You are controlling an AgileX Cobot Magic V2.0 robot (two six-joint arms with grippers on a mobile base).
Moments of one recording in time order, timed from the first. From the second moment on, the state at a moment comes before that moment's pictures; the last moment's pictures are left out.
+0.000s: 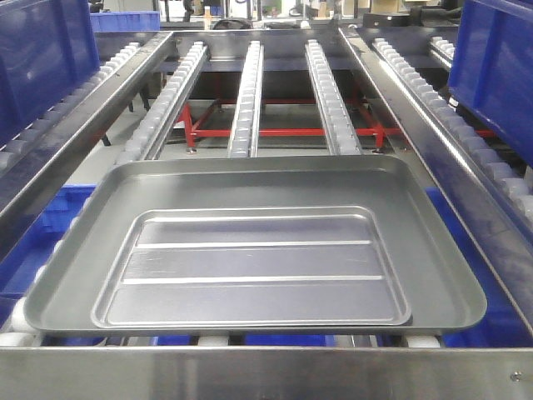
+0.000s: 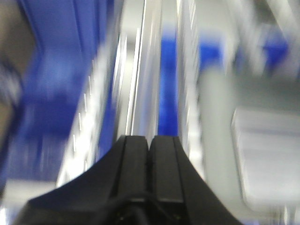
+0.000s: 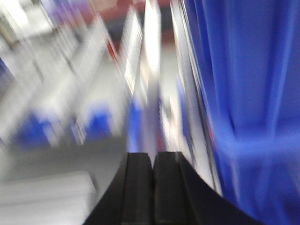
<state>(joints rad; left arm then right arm) -0.07 0.52 -0.54 -0.11 0.64 -0.06 0.10 0.42 -0.42 -0.07 0.34 0.40</state>
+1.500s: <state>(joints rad) -0.68 1.60 -1.00 0.14 0.72 -0.76 0.59 1.55 -0.94 -0.21 0.62 0.71</state>
